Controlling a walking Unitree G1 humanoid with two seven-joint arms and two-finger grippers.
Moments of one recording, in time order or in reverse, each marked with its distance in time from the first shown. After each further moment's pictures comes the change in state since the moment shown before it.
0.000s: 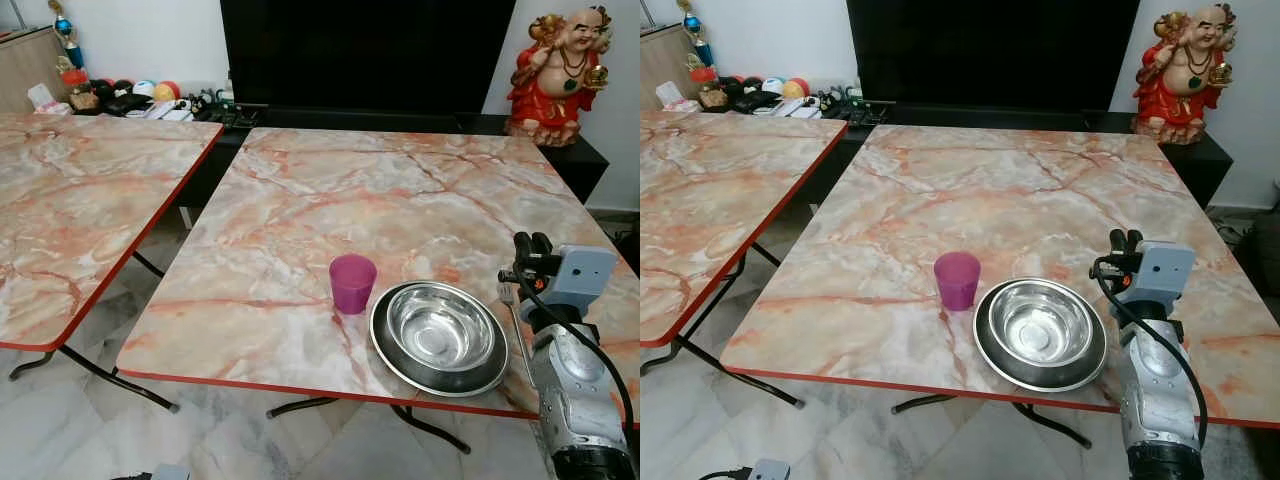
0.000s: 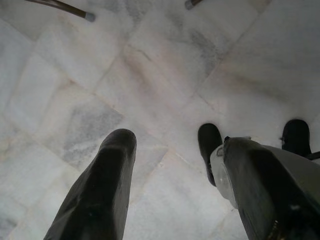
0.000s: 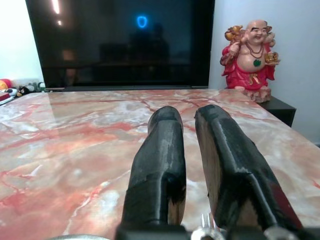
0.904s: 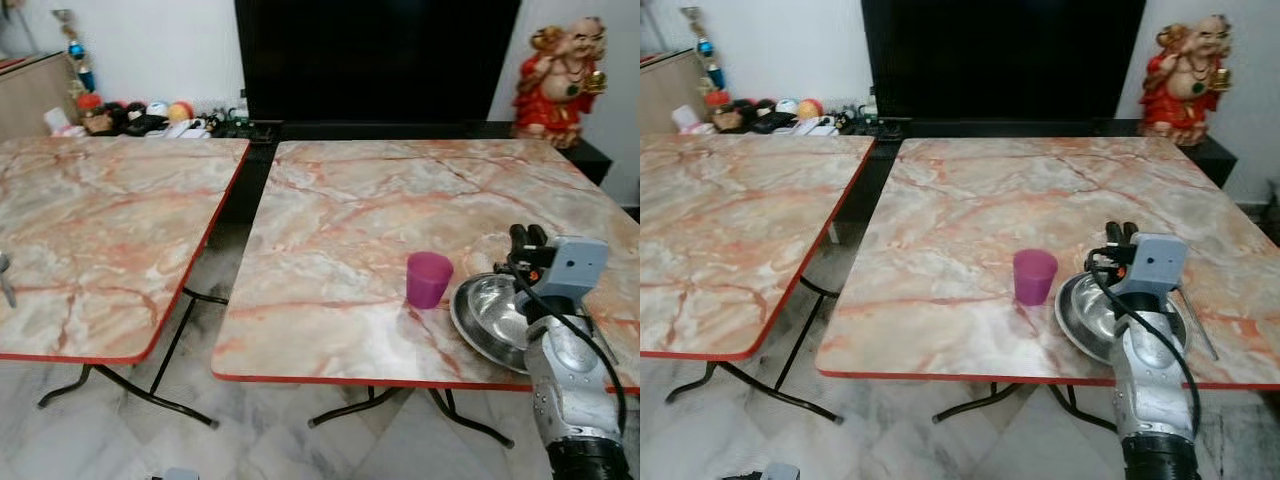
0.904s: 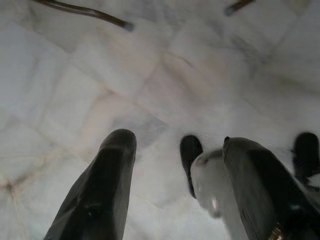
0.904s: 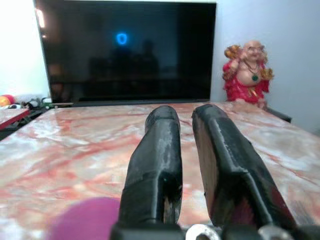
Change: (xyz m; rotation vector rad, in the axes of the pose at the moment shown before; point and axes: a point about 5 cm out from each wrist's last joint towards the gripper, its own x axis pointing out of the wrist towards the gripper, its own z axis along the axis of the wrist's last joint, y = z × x) left arm 0.002 -0.008 0.005 -0.020 -0.014 -0.015; right arm 0.007 0.005 0.008 -0.010 -0.029 -0.008
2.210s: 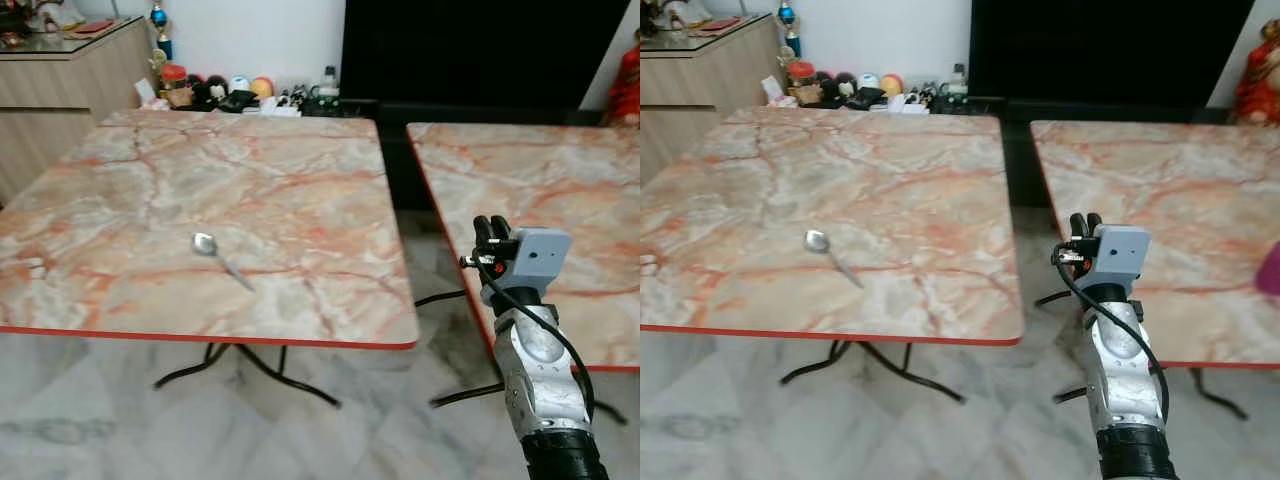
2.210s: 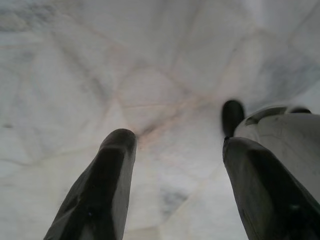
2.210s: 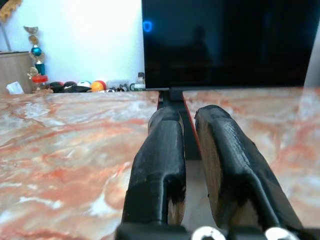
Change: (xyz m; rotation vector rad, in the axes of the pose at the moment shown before) left arm -0.008 0.005 -0.028 -0.023 0.082 0.023; right arm 0.004 0.032 0.003 0.021 -0.009 0.089
